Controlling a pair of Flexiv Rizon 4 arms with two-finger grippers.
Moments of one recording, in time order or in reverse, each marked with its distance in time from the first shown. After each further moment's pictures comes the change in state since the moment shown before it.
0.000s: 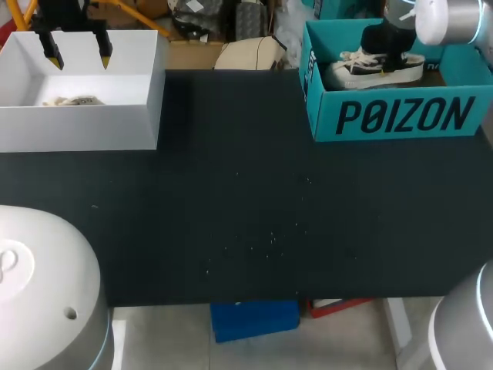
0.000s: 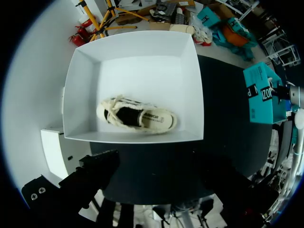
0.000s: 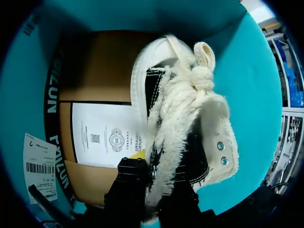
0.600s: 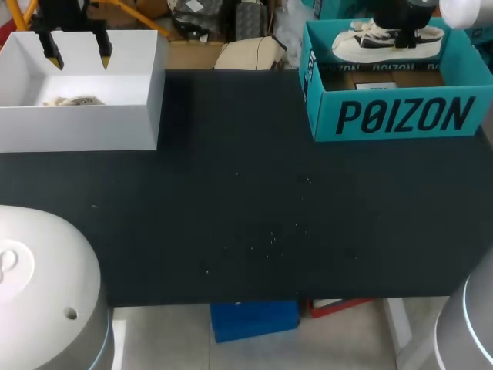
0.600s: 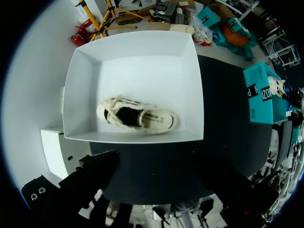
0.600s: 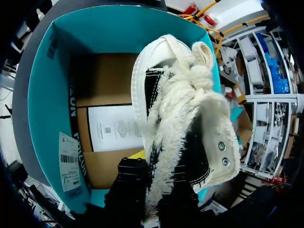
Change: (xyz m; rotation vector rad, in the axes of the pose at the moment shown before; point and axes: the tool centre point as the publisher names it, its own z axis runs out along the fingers) left arm 0.000 0.000 0.000 0.000 0.000 0.000; right arm 0.009 -0.001 -0.098 0.030 -0.139 0.084
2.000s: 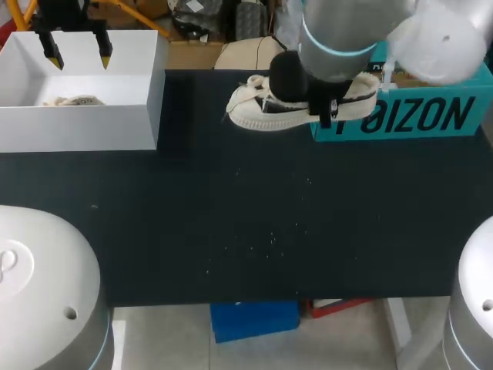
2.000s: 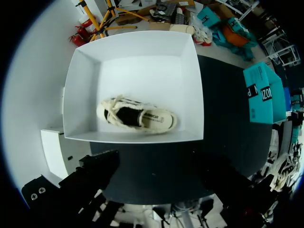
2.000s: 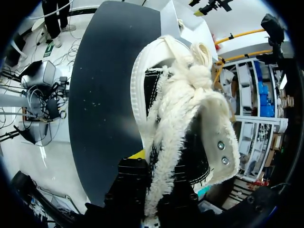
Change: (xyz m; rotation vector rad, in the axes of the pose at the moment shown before) left arm 0.000 0.000 0.000 0.000 0.000 0.000; right arm 0.301 0.242 -0.234 -0.045 -0.102 -0.041
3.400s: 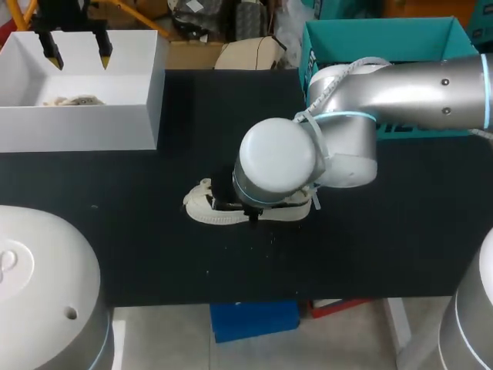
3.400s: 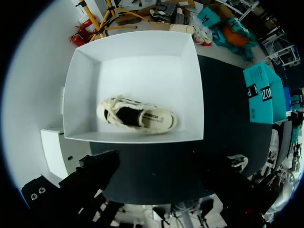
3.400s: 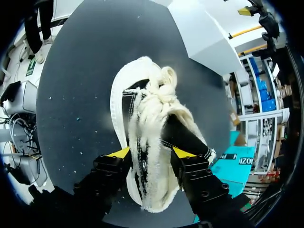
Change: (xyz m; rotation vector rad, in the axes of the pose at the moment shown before) left arm 0.000 0.000 0.000 0.000 0.000 0.000; right arm 0.105 0.106 0.170 -0.091 -0.059 0.138
